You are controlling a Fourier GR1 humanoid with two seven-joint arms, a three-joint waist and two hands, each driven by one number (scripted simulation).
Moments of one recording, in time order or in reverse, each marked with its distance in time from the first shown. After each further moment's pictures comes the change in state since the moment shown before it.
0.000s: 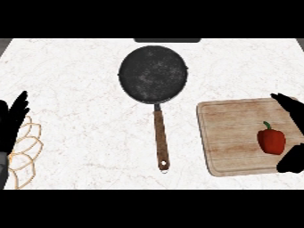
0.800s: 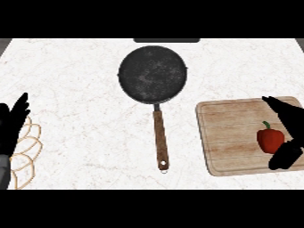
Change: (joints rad) left arm 0.025 -0.060 0.057 -0.049 -0.075 -0.032 0.018; right arm 0.021 0.211 -0.110 0.082 0.218 0.160 -0.079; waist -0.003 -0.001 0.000
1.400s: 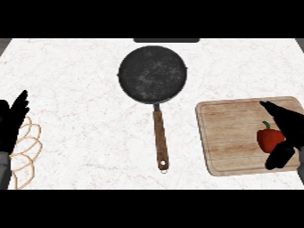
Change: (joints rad) left arm -0.021 -0.030 0.045 -0.007 -0.047 -0.030 0.024; right arm 0.023 0.113 -0.073 0.116 0.164 0.032 -0.111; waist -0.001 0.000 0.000
